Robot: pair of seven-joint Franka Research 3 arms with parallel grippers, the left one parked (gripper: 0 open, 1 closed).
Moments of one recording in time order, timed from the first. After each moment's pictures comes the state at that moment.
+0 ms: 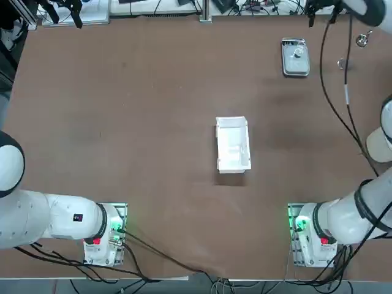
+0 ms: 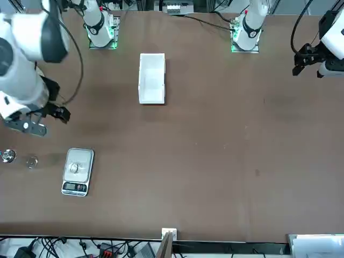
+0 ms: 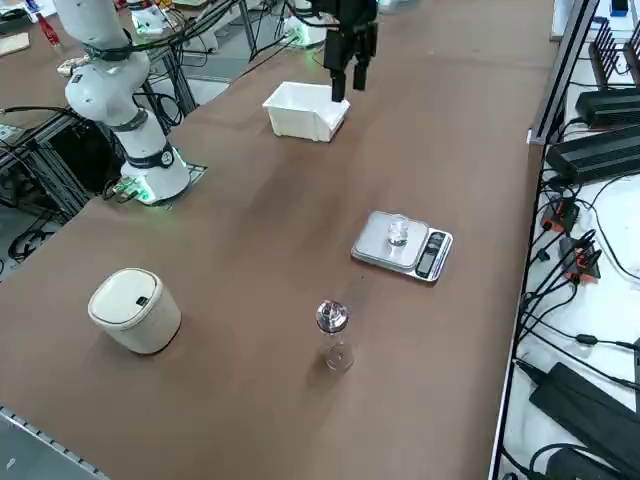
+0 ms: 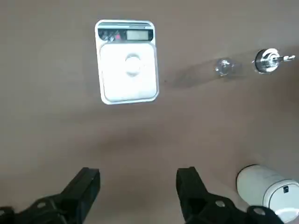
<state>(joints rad) 0.23 0.18 -0.10 -1.56 -0.20 1.66 0.27</state>
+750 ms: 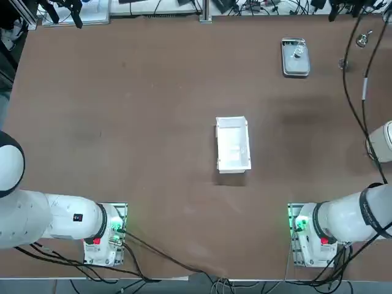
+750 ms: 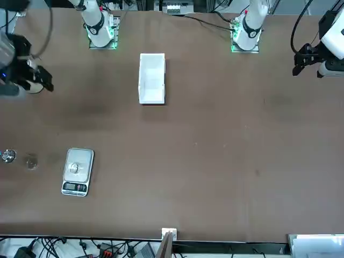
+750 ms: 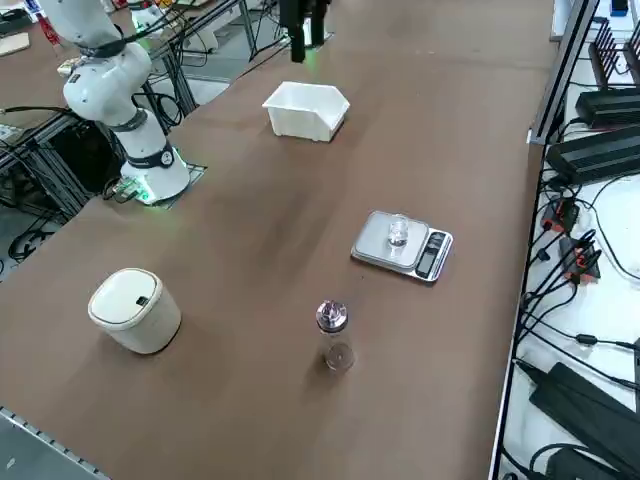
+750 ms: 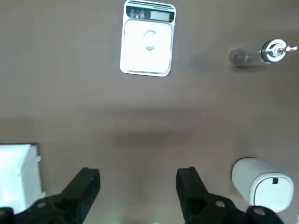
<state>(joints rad) 0.17 0.00 -0.13 -1.56 -0.07 1.50 0.02</state>
